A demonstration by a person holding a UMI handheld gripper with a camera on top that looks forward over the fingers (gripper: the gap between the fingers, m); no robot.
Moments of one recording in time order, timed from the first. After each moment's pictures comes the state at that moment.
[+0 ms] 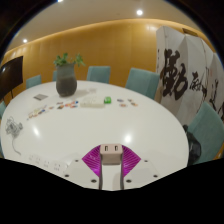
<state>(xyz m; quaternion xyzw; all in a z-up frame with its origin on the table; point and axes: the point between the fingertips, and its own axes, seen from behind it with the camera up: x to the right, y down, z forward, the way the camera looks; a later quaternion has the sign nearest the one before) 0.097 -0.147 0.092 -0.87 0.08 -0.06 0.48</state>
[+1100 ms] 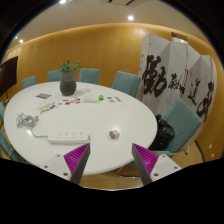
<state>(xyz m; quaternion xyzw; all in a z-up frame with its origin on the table) 0.010 -0.399 0.180 -0.87 0.13 -0.13 0.47</state>
